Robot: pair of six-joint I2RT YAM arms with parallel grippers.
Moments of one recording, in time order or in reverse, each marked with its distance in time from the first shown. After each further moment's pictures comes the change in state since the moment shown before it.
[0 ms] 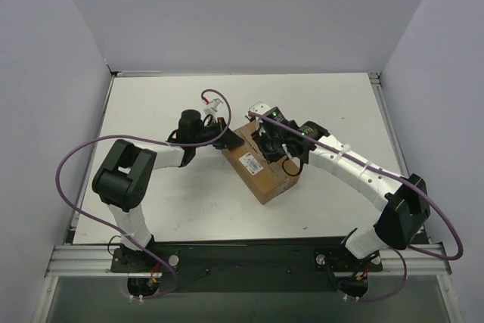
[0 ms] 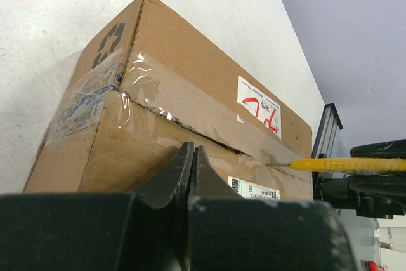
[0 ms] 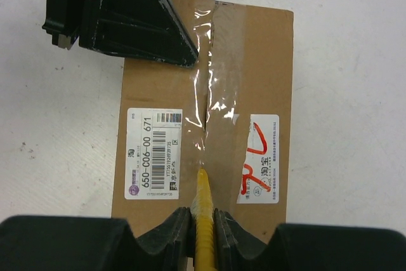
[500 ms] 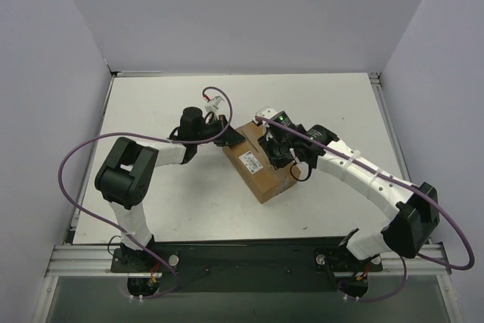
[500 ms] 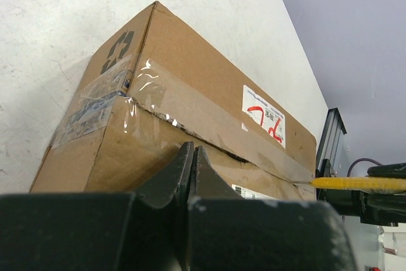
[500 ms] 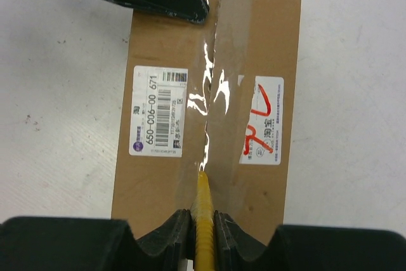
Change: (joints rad) left arm 0.000 0.029 0.043 -0.013 -0.009 0.005; right arm 0.000 -0.064 -0.036 -0.068 -0.014 0.016
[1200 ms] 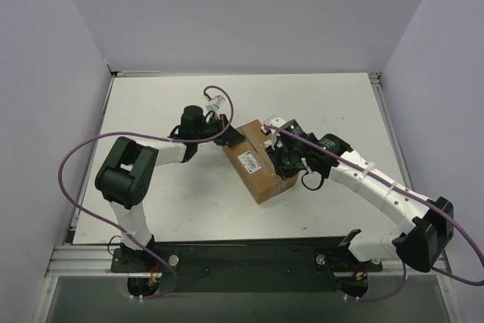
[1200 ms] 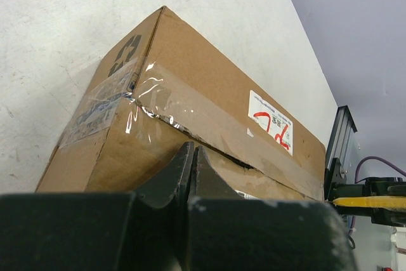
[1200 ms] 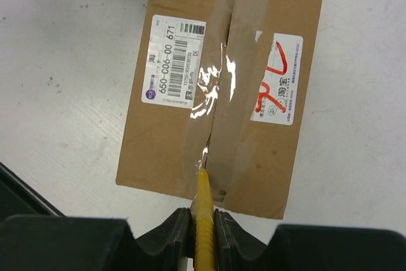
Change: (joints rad) left arm 0.000 0.006 0.024 -0.035 -0.008 0.042; right arm -0.001 -0.126 -0.098 -0.038 -0.067 0.003
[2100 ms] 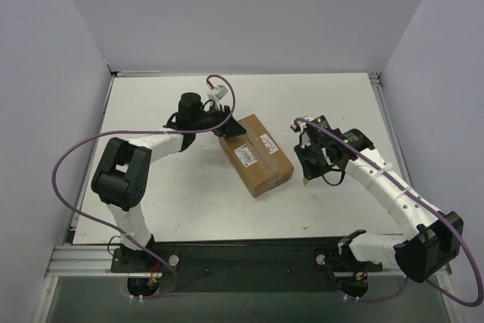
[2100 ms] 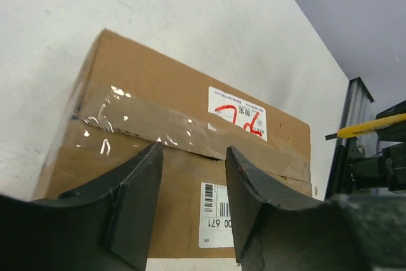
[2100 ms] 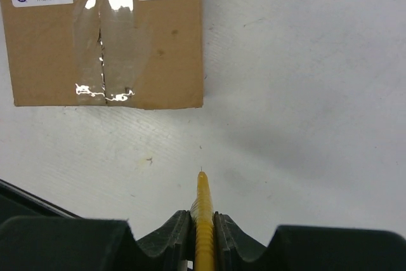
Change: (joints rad) left arm 0.024 -0.024 0.117 -0.145 0.108 0.148; right arm -0.237 -0.074 -0.038 -0.216 -0.034 -0.025
